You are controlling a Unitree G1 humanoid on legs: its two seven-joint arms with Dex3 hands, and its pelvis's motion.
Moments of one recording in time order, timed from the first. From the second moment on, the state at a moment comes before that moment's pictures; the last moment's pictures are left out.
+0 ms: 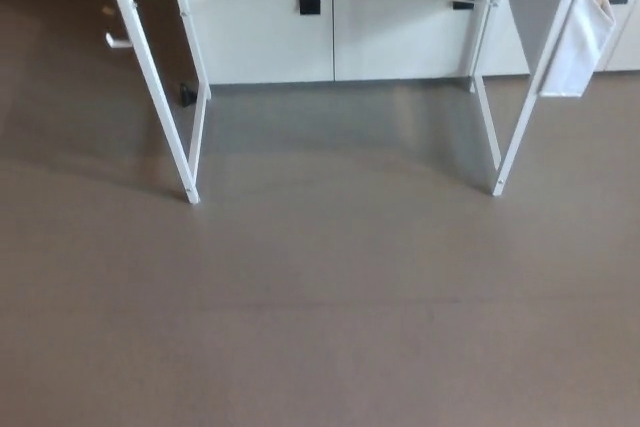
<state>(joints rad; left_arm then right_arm) 0.16 0.41 0.30 1.02 -0.13 -0.19 -0.32 0.35 -0.39 -0.25 0.69 0.13 -0.13 0.34</state>
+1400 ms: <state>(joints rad) 0.17 0.42 0.27 1.04 -0.13 -0.21 -0.31 0.40 -0.38 -0.25 0.75 0.13 -0.20 0.35</state>
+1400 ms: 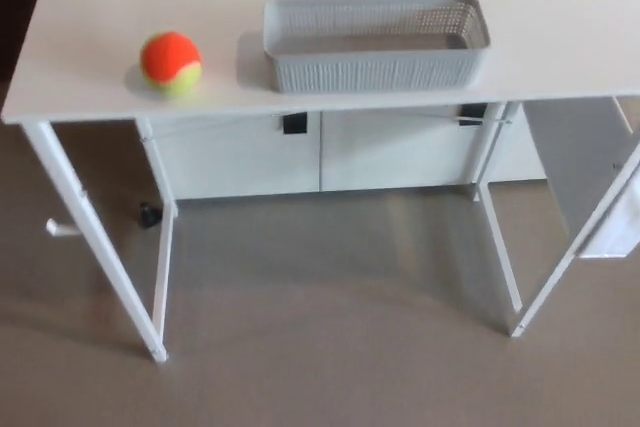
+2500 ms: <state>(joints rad) 0.13 0.44 0.25 1.11 -0.12 -0.23 -0.32 0.37 -0.37 -0.25 0.90 0.12 -0.28 0.34</state>
